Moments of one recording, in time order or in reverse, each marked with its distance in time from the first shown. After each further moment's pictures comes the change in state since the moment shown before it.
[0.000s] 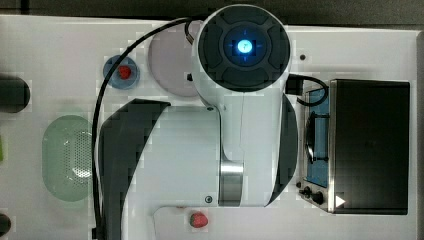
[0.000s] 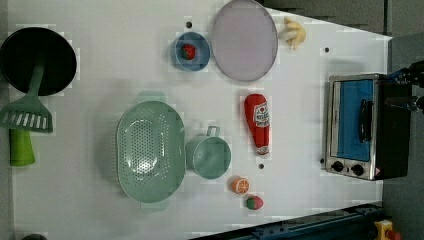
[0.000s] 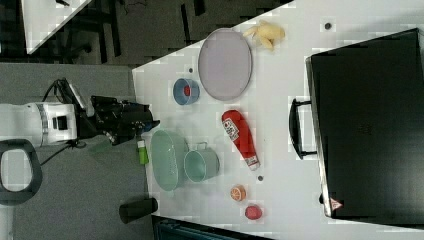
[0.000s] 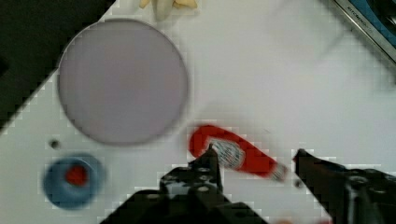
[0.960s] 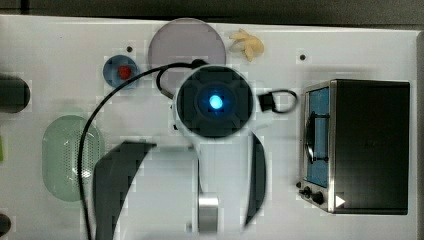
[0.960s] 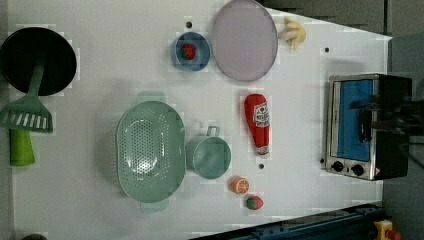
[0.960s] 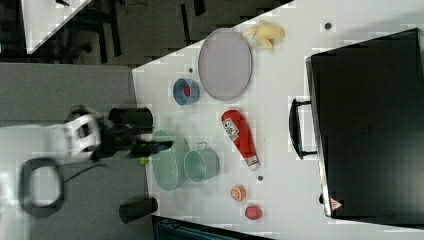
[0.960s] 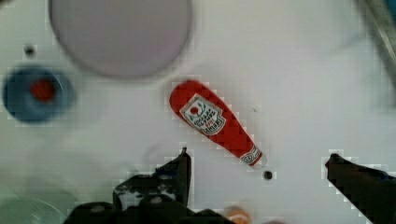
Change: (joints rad) arm -0.084 -0.083 0.122 -0.244 0.036 0.116 -0.390
